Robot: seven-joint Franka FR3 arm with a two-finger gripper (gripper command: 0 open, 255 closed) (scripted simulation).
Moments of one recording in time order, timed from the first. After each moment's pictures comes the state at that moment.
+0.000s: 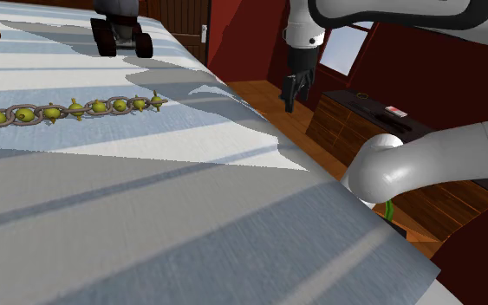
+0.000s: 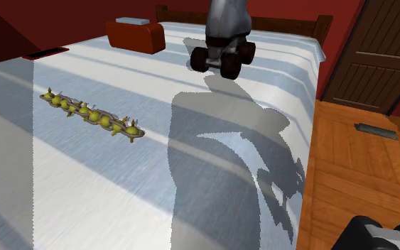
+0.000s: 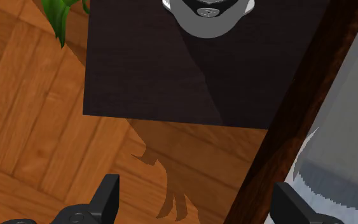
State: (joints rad) arm -0.01 -0.79 0.06 -2.45 -0.06 1.48 0.03
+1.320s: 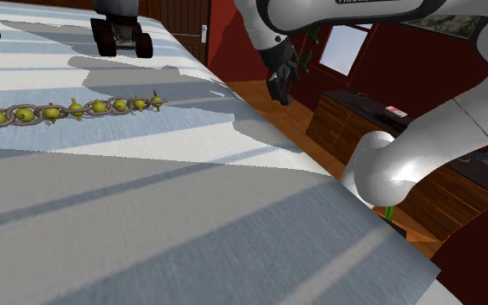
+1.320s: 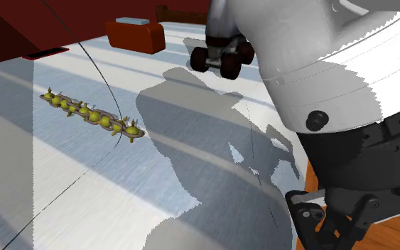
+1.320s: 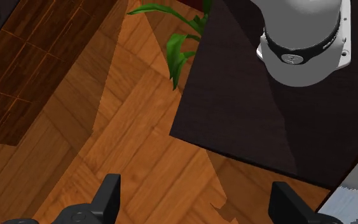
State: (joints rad) arm 0.21 -0.48 0.17 -2.21 -0.36 1.23 0.13
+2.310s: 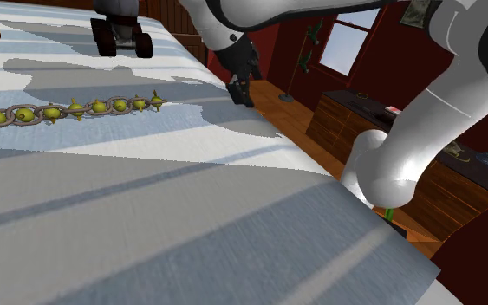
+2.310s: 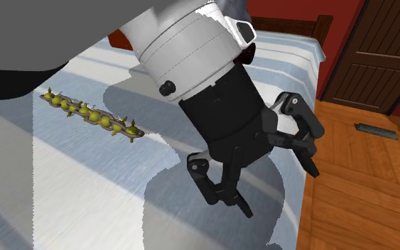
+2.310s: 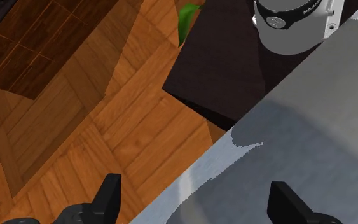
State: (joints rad) arm 0.36 -0.22 0.24 -1.97 -0.37 1.22 0.20
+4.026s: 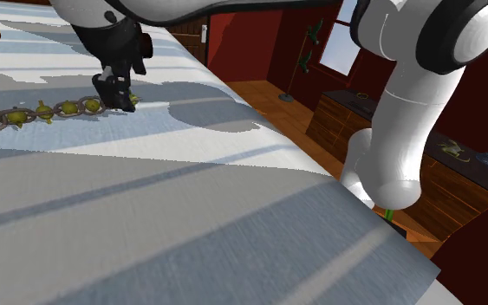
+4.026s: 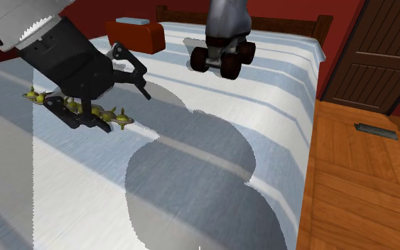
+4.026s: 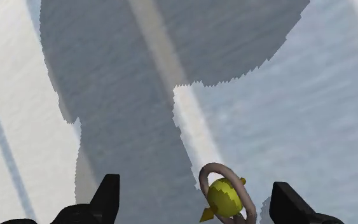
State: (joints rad) arm 0.53 0.17 0.38 -1.50 -0.52 1.53 0.23
